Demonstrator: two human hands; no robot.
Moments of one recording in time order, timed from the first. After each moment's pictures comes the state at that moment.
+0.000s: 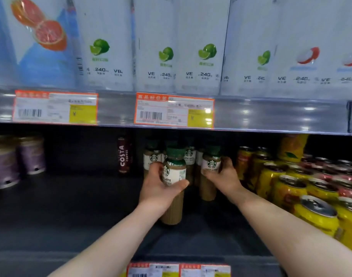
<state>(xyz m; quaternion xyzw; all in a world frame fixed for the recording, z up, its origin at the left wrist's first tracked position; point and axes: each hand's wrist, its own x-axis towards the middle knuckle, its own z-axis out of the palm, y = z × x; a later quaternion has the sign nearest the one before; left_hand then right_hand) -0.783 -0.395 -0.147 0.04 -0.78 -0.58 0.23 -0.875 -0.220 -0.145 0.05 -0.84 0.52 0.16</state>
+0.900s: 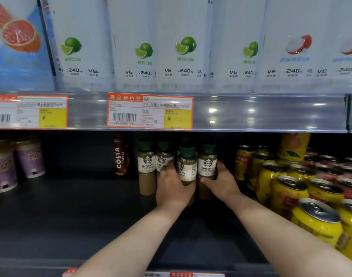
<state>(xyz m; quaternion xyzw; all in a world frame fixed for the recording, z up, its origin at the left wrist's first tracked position) -0.833 -0.347 -0.161 0.07 -0.87 -0.40 0.28 -0.885 -0.209 -0.156 0.09 -0.86 0.49 0.12</state>
